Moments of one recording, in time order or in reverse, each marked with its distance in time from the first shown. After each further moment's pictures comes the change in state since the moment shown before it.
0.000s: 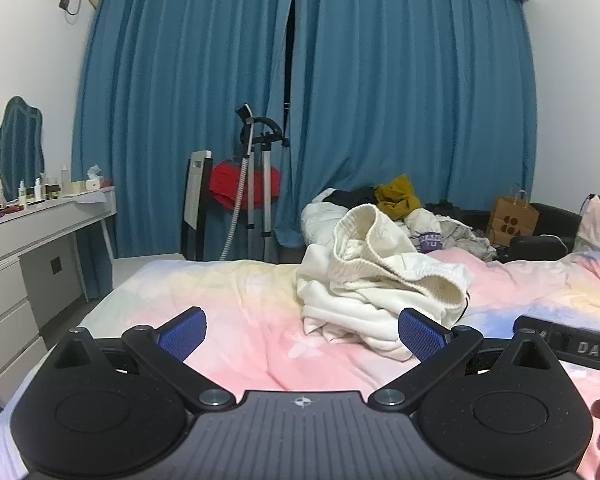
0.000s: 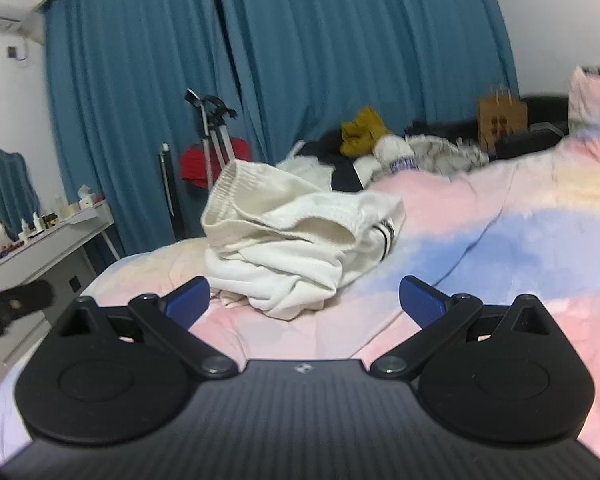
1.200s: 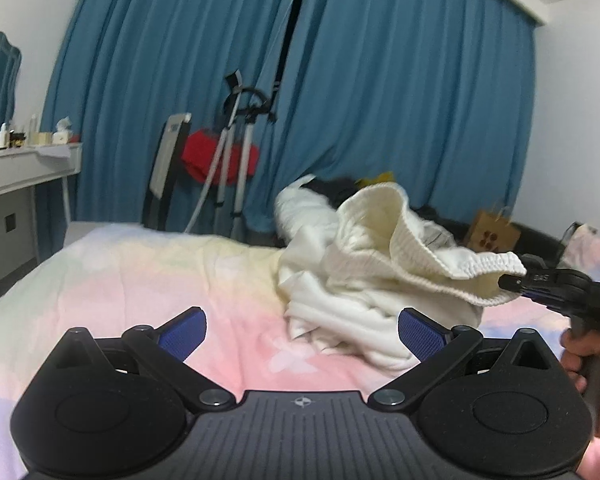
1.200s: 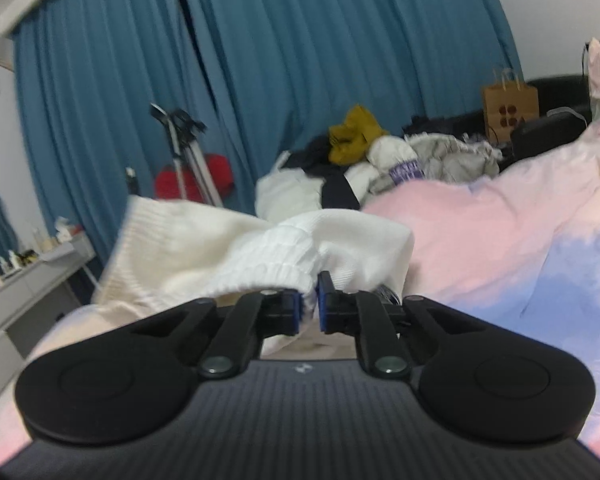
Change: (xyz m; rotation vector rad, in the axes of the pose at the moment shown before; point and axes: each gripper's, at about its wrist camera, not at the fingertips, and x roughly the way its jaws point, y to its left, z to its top) left arm 0.118 0.040 -0.027 -0.139 0.013 -0.139; right arm 0.160 -0.050 0.044 0.062 -0.064 0.031
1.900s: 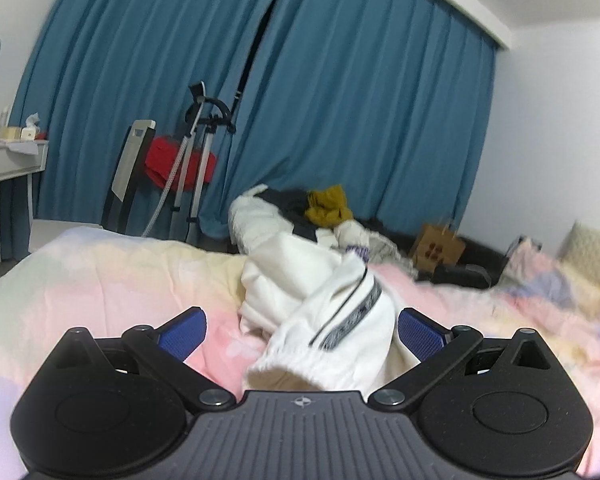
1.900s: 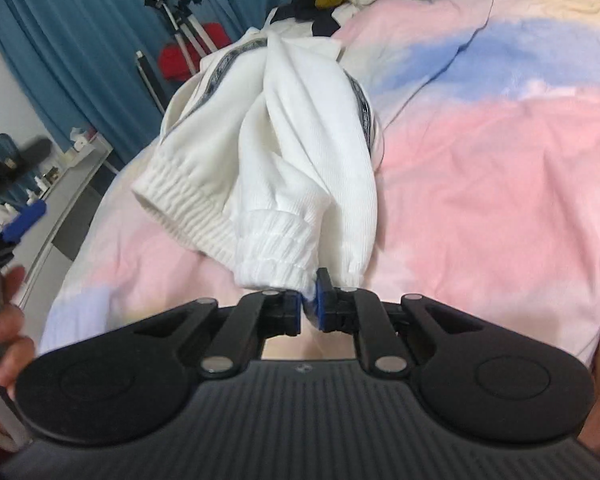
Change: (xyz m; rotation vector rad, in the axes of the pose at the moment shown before) left arm -0.062 -0.002 0.003 -0.008 0.000 -0.147; right arm -0.165 0.052 -0.109 0.170 0.434 -0.021
